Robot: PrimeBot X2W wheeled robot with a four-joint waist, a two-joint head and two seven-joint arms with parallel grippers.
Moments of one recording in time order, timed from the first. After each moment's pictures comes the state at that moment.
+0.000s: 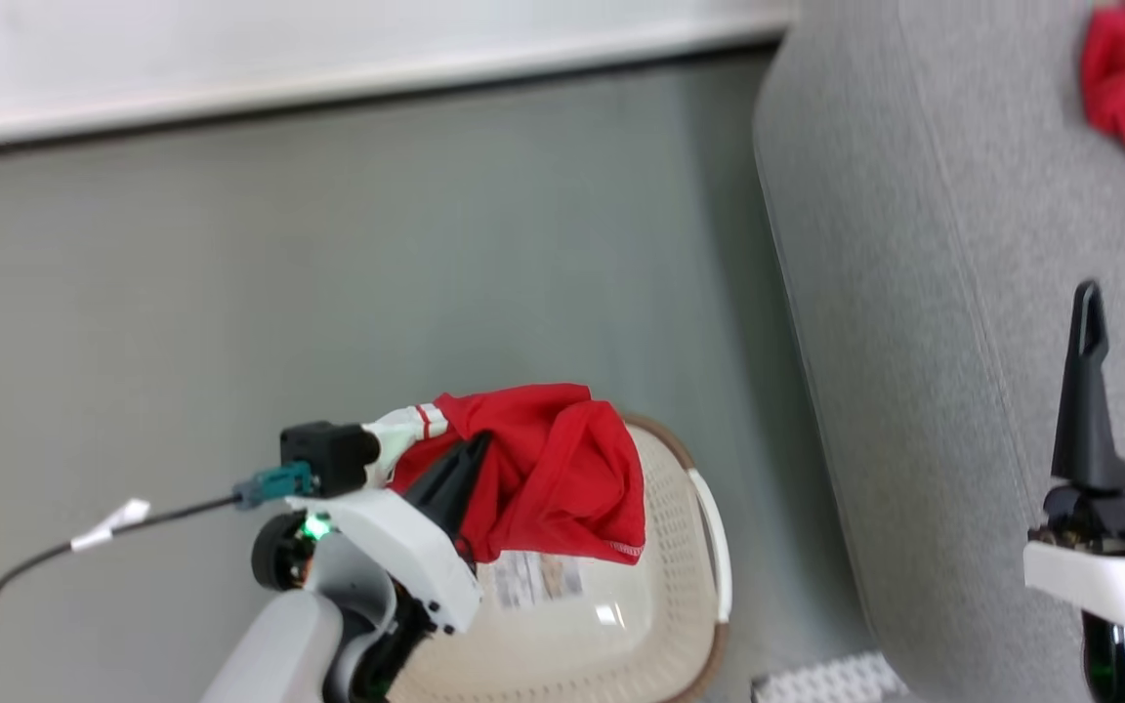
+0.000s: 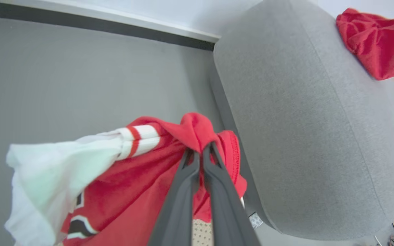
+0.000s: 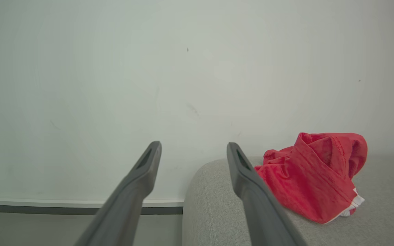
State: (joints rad) left arm -0.41 0.15 -0.39 0.31 -0.59 -0.06 0.09; right arm -0.24 -0.05 -0.07 -0.13 0.18 0.13 -0.26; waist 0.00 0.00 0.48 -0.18
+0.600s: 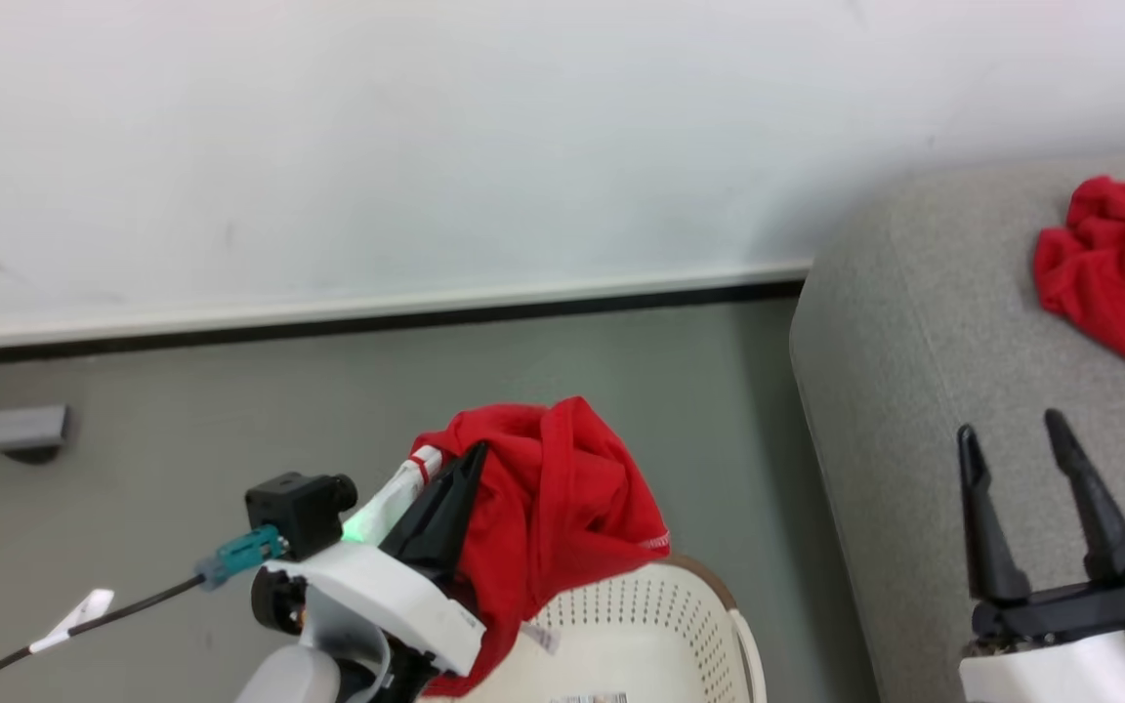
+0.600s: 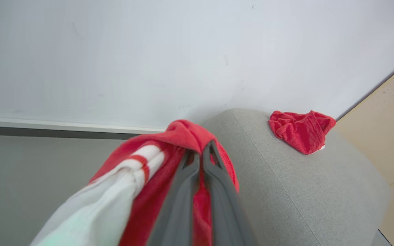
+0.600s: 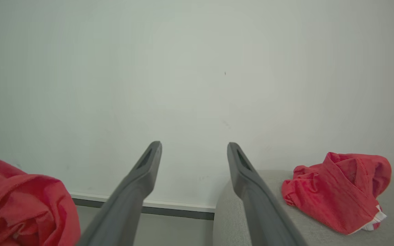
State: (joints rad) left arm -0.27 0.15 -0.36 0.15 -0.63 -0.04 -0.02; right arm -0.11 -0.10 0.03 0.01 0.18 0.13 -0.26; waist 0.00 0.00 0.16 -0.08
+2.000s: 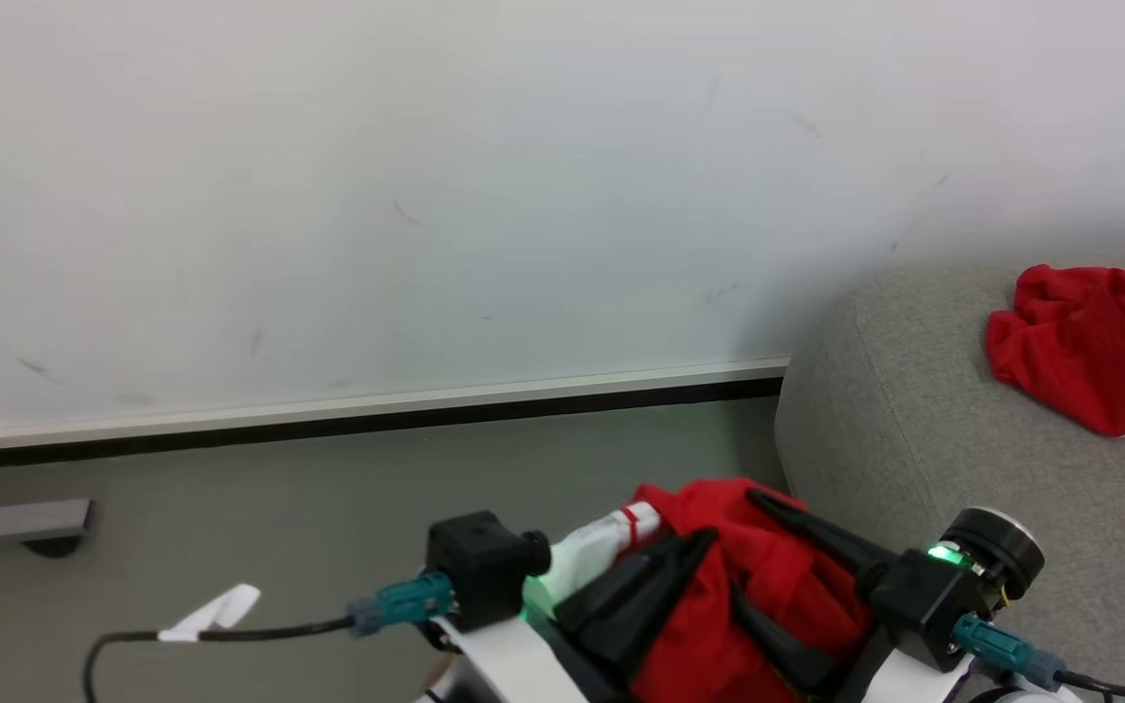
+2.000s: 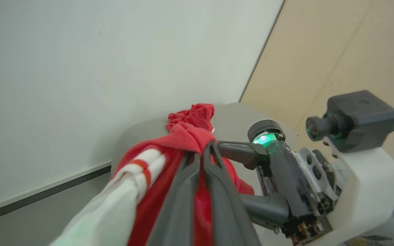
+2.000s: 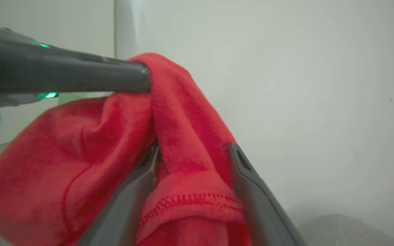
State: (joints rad) left arm -0.23 0.16 -0.61 -0.23 -0.58 -0.06 0.17; right arm -0.30 -0.43 0.68 -0.13 0.41 0.13 0.09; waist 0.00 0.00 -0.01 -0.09
